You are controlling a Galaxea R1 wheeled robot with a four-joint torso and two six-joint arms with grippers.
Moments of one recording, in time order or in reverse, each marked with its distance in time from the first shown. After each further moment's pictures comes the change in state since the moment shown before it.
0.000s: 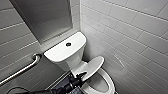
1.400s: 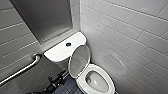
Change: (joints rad) left arm 0.037 -0.224 -0.034 -0.216 -0.209 -0.017; right arm -0.009 0.000 0.000 0.000 0.001 0.000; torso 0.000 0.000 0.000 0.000
